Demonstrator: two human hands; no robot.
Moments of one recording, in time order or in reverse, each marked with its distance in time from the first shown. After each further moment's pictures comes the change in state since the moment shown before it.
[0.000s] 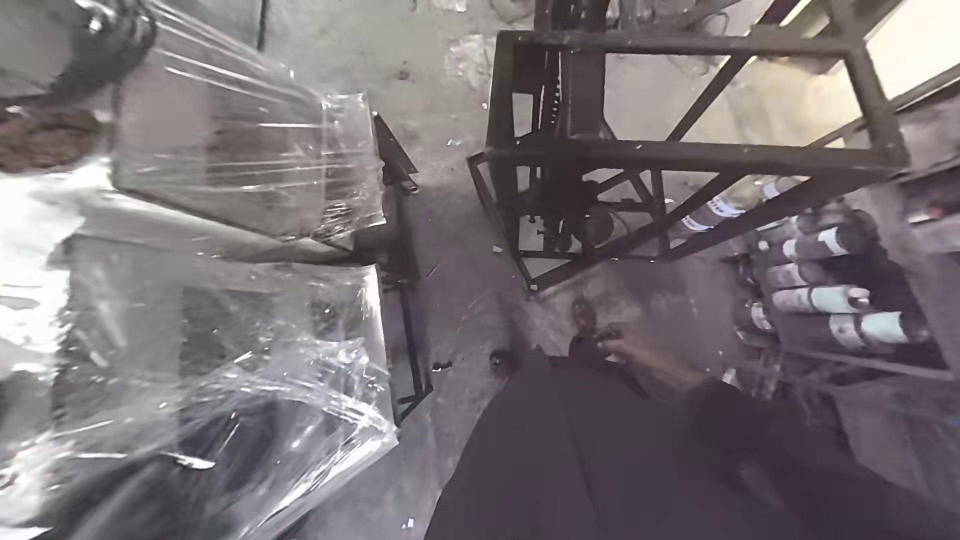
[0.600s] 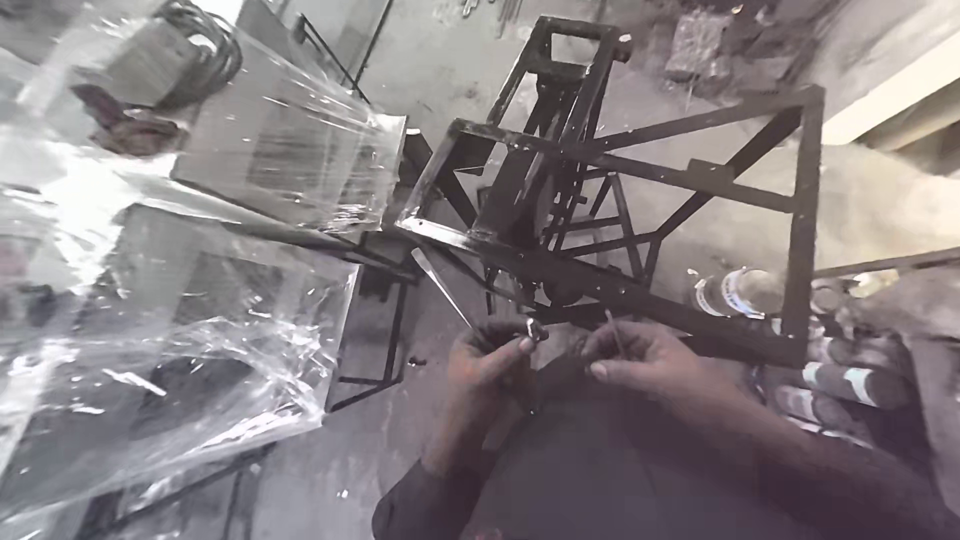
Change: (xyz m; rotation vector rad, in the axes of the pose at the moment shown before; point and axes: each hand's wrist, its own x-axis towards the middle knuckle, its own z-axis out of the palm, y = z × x) left_hand -0.265 0.144 0.428 -0.868 -0.828 -0.103; right_hand -0.081 -0.192 -0.238 0.242 -0.477 -0.523
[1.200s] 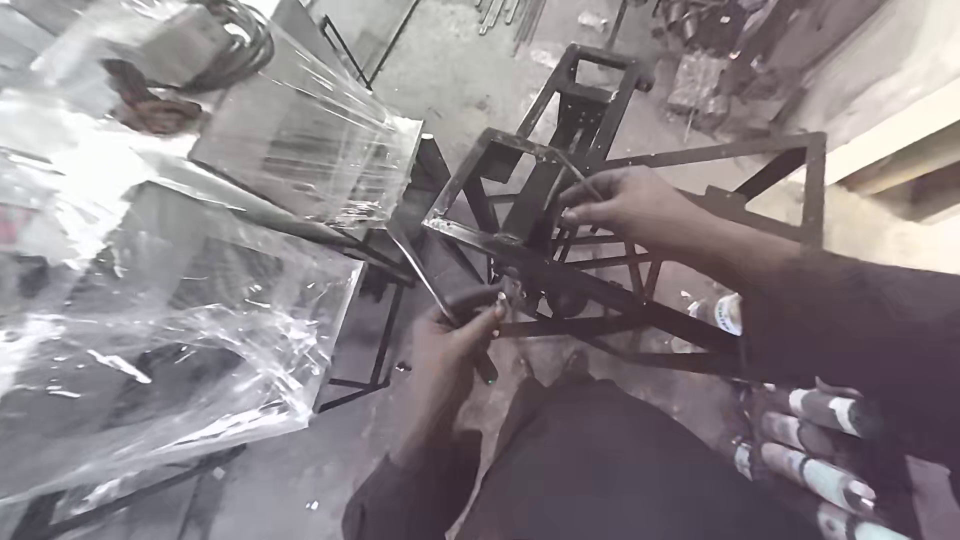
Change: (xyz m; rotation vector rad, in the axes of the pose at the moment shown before) left_hand 0.014 0.049 -0.027 0.393 0.296 0.128; right_hand 0.153 -0.110 -0.017 -0.712 0.156 -0.066
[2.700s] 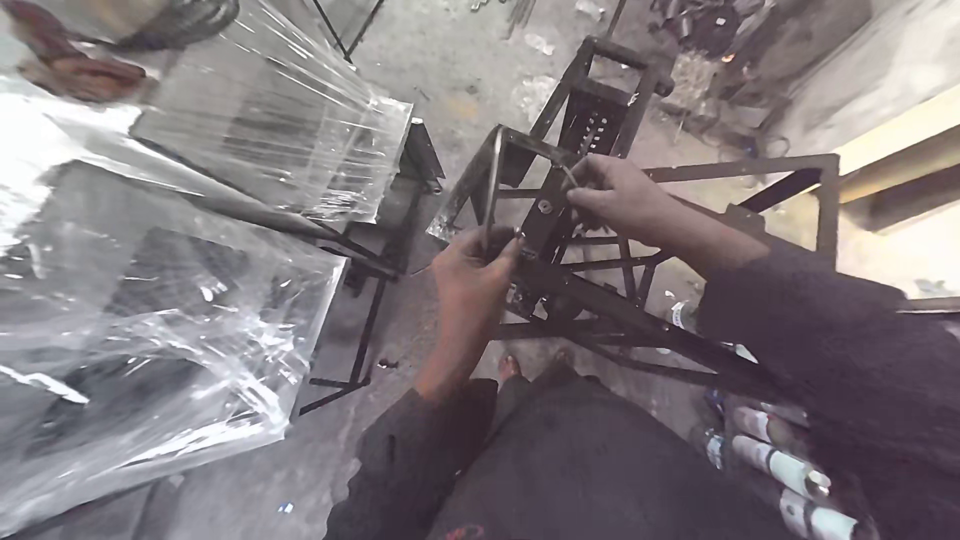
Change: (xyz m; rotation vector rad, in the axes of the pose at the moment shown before) left_hand 0.090 0.010 0.022 0.449 0.126 0.187; right_hand 0.059 -0.002 0.015 -0.087 -0.035 0.009
